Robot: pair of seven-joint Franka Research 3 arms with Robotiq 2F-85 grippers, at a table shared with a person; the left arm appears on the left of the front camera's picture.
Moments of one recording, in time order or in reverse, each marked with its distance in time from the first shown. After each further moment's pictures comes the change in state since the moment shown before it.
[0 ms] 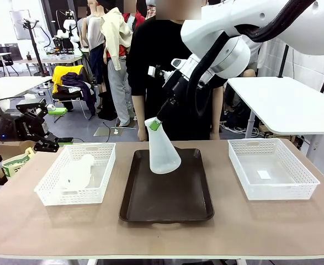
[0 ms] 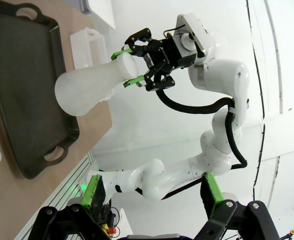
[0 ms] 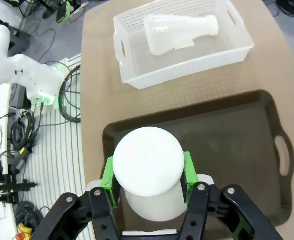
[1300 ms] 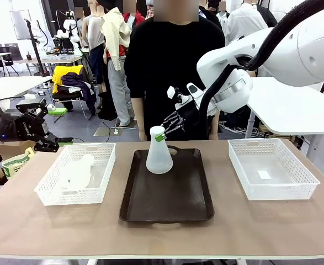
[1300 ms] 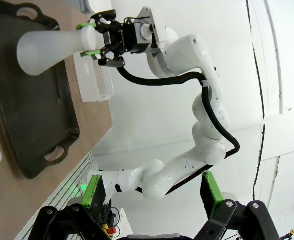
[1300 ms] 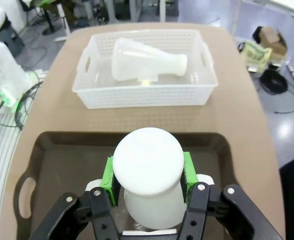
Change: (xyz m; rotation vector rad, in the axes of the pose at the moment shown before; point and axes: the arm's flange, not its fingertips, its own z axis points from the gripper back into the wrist) left arm 0.000 0.000 0.000 0.000 0.000 0.000; right arm -0.075 -0.092 -0.045 -0.068 -0.331 0.318
